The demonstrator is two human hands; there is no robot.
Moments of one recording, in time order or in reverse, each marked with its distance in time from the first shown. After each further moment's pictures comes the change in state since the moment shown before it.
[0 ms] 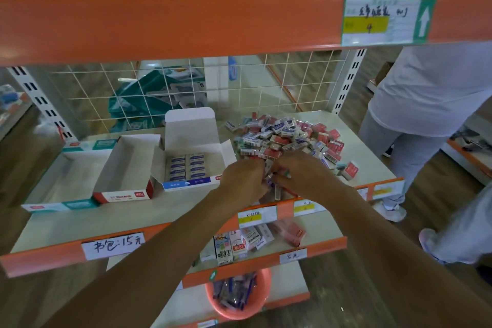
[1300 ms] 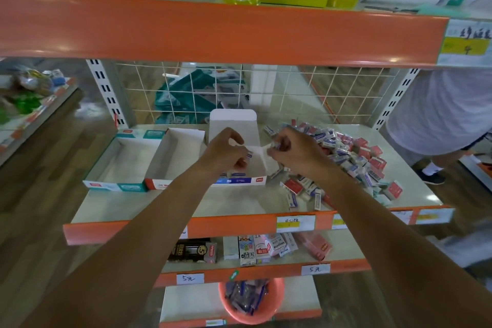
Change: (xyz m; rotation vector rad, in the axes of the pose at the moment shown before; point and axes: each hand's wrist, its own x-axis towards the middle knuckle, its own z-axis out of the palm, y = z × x) left_hand -0.019 -0.094 -0.069 -0.882 0.150 -0.565; right_hand 0.074 -0.070 0.000 0.417 0.088 0.089
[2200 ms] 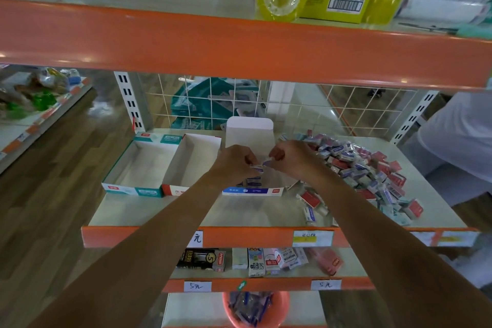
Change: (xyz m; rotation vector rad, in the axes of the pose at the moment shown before) left_hand 0.018 -0.023 -0.011 0.535 0.000 0.258; right_hand 0.040 -0.007 0.031 -0.230 -0.110 -0.025
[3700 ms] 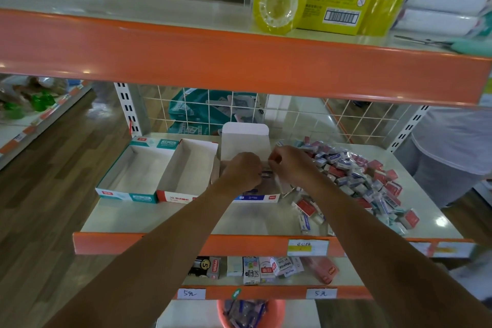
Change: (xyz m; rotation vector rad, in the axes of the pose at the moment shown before) left_hand 0.027 0.007 0.032 0.310 0.026 0.020; right_hand 0.013 0.010 0.008 -0.088 0.032 0.025
